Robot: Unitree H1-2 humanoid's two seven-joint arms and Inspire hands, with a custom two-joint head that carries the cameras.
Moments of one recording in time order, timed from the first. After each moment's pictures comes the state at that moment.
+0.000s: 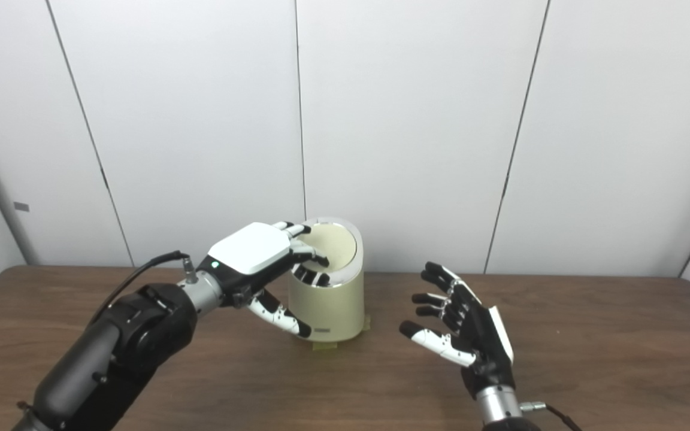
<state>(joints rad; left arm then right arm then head) -0.64 0.39 -0.33 -0.03 0.80 -0.05 -0.40 -0.29 -0.06 -0.06 0.15 0.05 -0.14 0.03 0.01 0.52</state>
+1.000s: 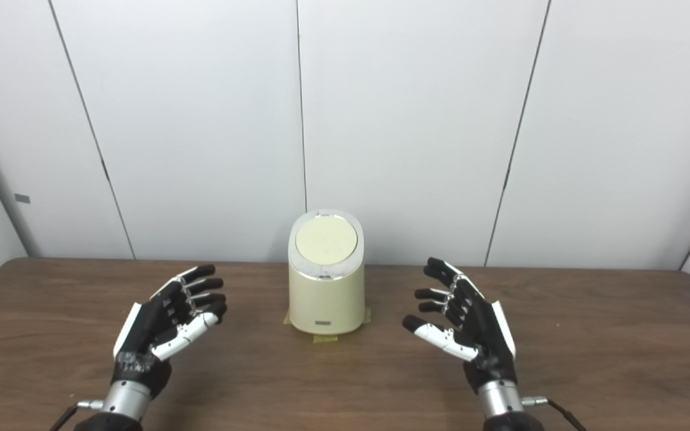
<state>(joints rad) -0.20 0.08 0.14 -0.04 -0.09 0.07 -0.11 -0.29 -0.07 -0.06 0.17 0.05 -0.16 0.03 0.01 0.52</state>
